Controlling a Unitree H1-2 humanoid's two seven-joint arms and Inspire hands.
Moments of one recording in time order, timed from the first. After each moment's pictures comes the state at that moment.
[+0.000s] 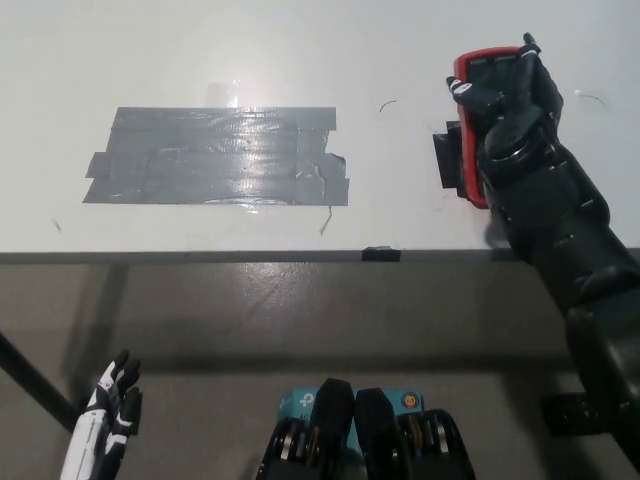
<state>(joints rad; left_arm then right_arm) 0.16 0.16 0.06 -0.04 0.06 -0.21 -0.03 -1.20 -0.11 0.09 1.28 -0.29 0.30 -0.40</state>
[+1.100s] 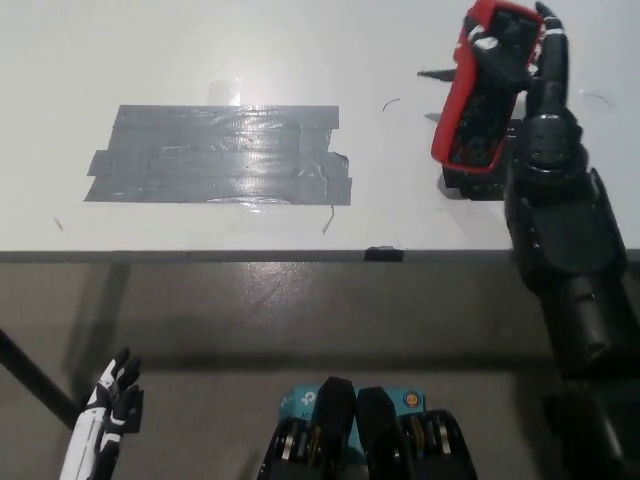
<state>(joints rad) 0.16 0.16 0.06 -0.03 0.07 -0.21 -0.03 -0.97 -0.05 -0.17 0.63 -0.09 0.28 -0.36</state>
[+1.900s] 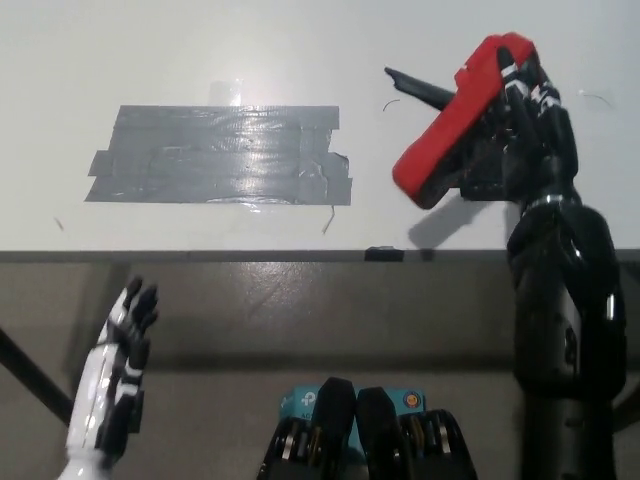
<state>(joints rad) 0.05 0.10 0.02 -0.28 0.06 -0.14 -0.03 -0.70 0.14 -0.31 0.12 0.36 0.43 -0.28</state>
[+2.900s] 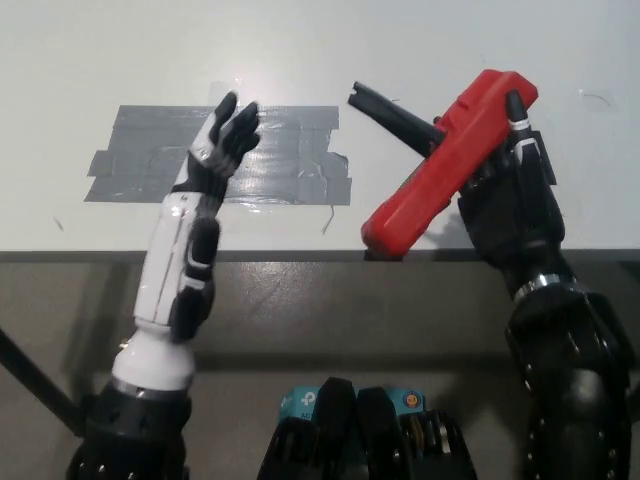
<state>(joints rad) -0.29 0.01 -0.13 -0.50 0.10 0.02 -0.04 -0.46 0.16 -0.17 -0.23 0.84 0.48 -0.27</state>
